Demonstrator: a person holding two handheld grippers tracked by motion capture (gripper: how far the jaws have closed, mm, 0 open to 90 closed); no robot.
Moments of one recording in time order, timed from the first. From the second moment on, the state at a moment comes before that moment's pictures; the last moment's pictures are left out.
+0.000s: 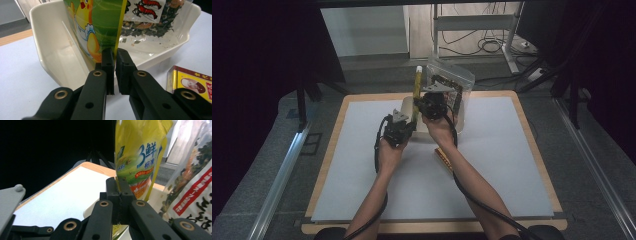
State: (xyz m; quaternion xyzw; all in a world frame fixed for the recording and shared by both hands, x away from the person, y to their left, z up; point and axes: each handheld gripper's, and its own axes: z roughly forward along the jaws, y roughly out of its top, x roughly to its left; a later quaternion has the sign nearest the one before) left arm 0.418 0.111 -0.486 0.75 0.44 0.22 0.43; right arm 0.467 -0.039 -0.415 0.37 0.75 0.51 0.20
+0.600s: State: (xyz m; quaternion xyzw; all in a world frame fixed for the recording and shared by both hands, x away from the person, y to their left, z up) left arm 0.402 0.124 -0.497 0.75 0.45 0.23 0.43; right arm 0.464 -0.030 -0.435 0.36 0.77 0.49 0.21
